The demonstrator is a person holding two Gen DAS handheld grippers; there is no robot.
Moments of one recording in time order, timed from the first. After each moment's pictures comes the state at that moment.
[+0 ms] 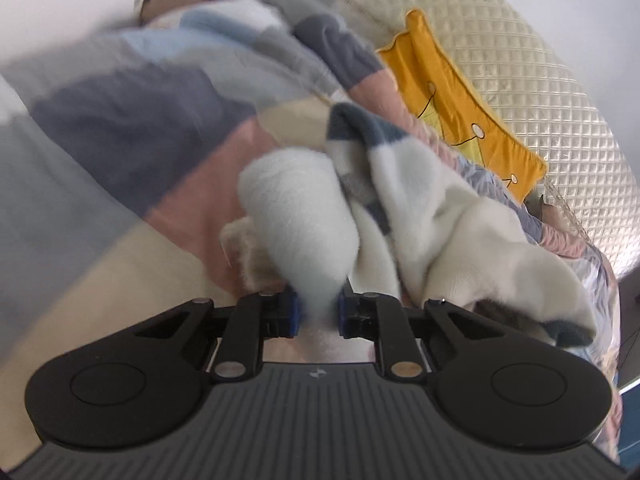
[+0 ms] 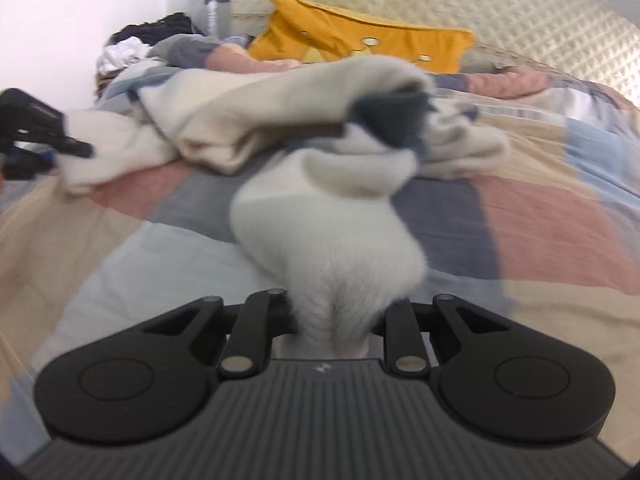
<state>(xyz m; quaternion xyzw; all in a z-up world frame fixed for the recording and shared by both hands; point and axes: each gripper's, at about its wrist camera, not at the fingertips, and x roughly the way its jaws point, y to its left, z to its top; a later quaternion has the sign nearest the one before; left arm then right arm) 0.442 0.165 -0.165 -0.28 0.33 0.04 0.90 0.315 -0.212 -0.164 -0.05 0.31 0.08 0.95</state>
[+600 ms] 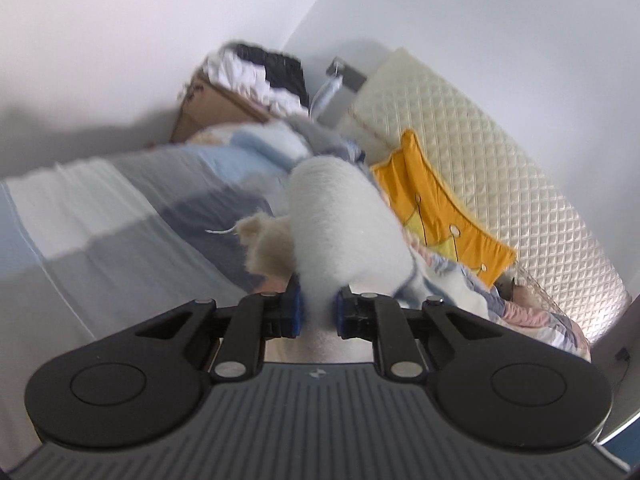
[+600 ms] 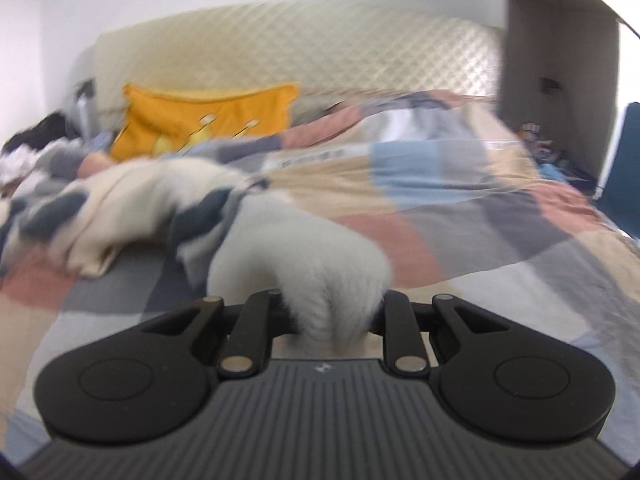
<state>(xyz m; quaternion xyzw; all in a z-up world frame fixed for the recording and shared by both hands) 0.266 0.229 -0.054 -0.30 0.19 0.08 0.93 0.228 -0.352 -0.073 0.03 0.23 -0.11 0.97</state>
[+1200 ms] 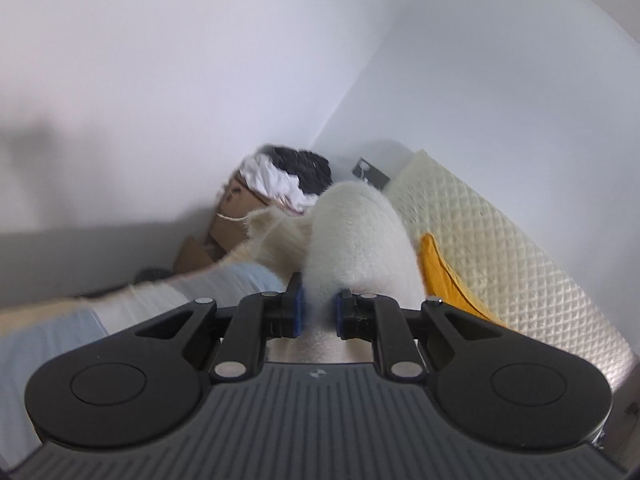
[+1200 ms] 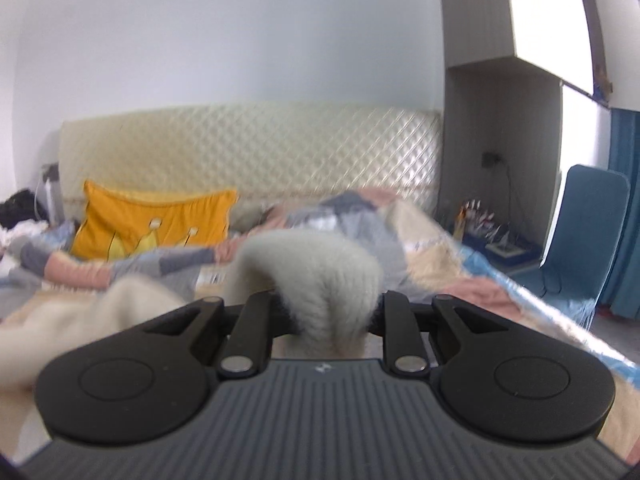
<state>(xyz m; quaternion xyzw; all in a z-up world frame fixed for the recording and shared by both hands) 0.172 0.334 0.079 -0.30 0.10 0.15 0.94 0.178 -0.453 0.061 0.02 0.12 -0.16 0.98</state>
